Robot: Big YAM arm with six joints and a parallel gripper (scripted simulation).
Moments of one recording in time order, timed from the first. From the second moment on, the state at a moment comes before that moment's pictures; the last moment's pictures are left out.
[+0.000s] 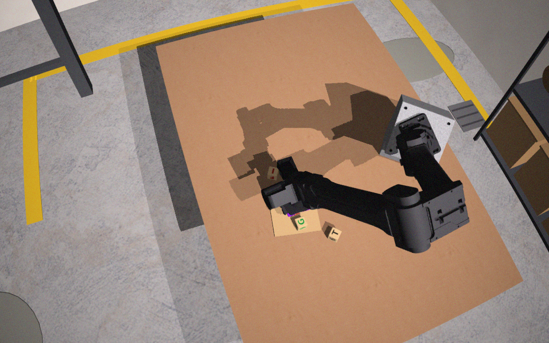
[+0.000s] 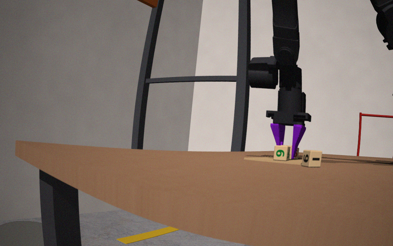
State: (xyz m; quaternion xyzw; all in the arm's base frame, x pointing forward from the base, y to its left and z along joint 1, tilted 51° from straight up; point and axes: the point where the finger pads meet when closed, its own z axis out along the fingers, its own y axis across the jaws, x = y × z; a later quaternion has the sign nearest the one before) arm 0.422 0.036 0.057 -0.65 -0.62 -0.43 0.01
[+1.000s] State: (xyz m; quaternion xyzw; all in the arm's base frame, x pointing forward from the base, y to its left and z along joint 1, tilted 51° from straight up) arm 0.422 0.036 0.057 -0.65 -0.62 -0.43 0.01
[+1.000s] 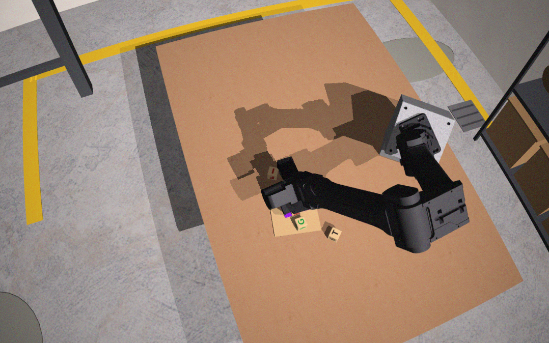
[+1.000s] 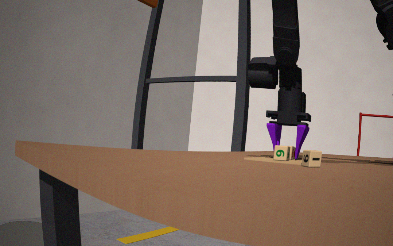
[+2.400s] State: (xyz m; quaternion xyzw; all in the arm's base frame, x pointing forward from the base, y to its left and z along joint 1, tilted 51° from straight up) arm 0.414 0.025 0.071 -0.66 -0.62 -0.43 0.01
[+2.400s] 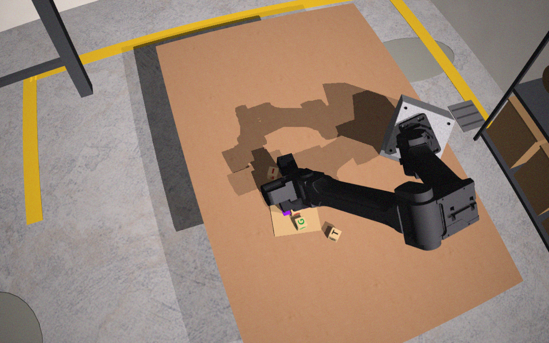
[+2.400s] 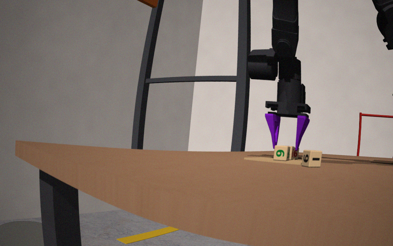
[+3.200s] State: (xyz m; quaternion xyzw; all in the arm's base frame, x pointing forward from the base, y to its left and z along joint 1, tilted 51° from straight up) arm 0.400 0.012 0.084 -0.66 -0.62 -0.43 0.01
